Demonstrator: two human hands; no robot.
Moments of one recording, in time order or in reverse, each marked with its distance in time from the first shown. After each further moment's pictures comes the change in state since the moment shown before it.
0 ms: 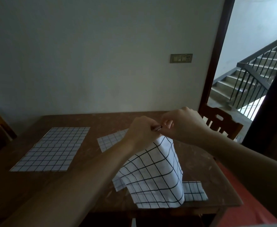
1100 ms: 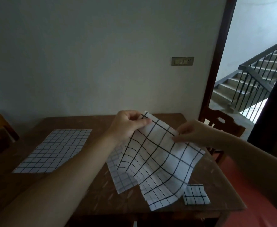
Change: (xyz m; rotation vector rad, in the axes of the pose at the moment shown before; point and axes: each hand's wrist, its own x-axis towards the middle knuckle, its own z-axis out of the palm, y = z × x) left_hand -0.001 -0.020 -0.040 -0.536 0.142 -0.244; right_hand -0.007 0.054 0.010 0.572 -0.357 0.117
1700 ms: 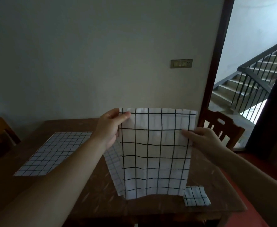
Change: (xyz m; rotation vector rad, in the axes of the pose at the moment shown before) left_hand 0.001 -0.007 -0.026 -0.390 0.194 -0.099; right_hand -0.021 0.027 0.027 0.472 0.446 0.100
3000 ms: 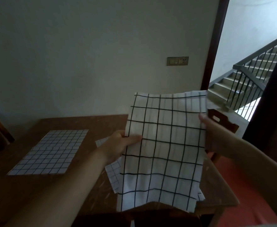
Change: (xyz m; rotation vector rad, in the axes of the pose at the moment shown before) left_hand -0.028 -0.038 0.006 0.240 -0.357 -0.241; right_hand -0.006 -0.022 -0.040 0.256 -0.139 0.307
